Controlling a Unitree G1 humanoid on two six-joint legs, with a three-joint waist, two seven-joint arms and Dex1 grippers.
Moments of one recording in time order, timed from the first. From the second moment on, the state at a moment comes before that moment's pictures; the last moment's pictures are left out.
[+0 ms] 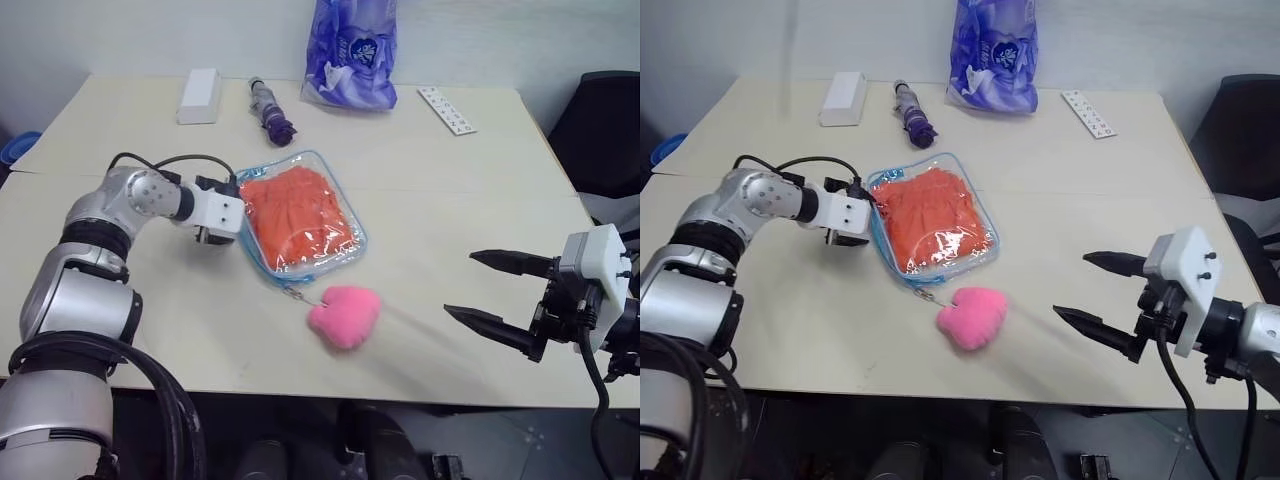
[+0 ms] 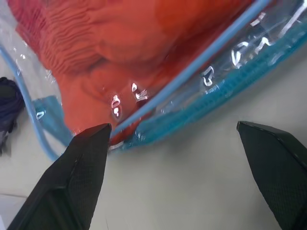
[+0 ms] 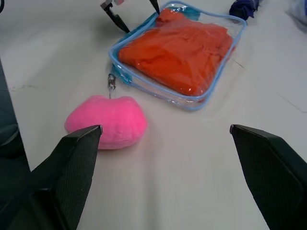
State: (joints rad) left arm -1.30 0.66 -0.46 1.31 0.58 -0.70 -0.71; right arm 0.11 -0.95 -0.62 -0.76 0.89 0.77 0.79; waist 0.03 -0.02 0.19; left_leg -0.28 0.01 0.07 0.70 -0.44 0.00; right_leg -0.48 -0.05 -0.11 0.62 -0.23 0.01
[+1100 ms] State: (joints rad) left arm -0.85 0.39 -0.18 0.31 0.36 0.68 -0.83; right arm 0.17 -0.92 -0.56 -0.83 0.95 0.72 0.74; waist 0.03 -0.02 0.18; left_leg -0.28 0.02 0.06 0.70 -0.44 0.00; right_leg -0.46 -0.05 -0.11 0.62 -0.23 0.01
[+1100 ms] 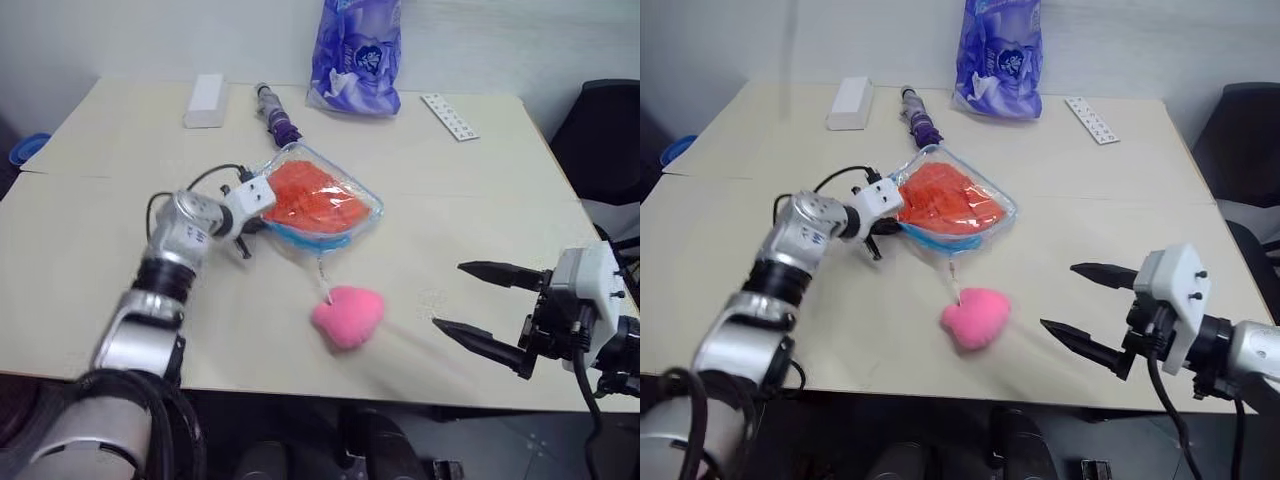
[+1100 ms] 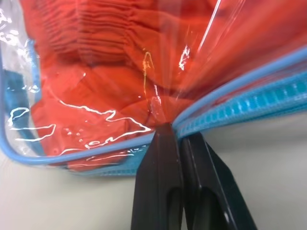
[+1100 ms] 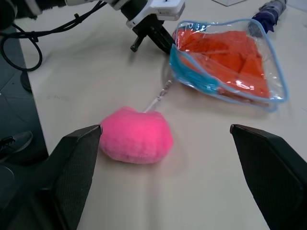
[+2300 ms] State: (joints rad) left arm -1.34 0.60 -0.61 1.24 0.64 -0.71 -0.72; right arm 0.21 -0.89 -0.48 -0.86 0.89 0.63 0.66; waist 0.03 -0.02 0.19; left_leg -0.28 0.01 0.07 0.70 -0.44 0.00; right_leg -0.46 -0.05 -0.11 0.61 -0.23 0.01
